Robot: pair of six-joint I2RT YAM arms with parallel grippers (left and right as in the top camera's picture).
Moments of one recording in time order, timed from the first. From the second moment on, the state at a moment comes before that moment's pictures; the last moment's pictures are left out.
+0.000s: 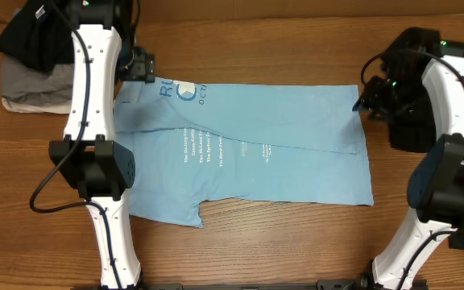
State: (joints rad) left arm -0.03 2.36 2.59 -1.65 -0.15 -0.10; right arm -0.20 2.08 1.84 -1.32 -0.35 0.12
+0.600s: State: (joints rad) left arm -0.04 1.99 2.94 -1.68 0.01 -0.10; right arm -0.18 1.48 1.86 -1.45 -0.41 0.20
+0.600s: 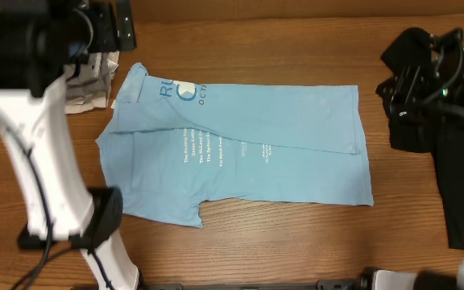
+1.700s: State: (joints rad) left arm -0.18 1.37 1.23 -1.30 0.00 -0.44; right arm -0.18 1.06 0.97 -1.17 -0.39 0.37
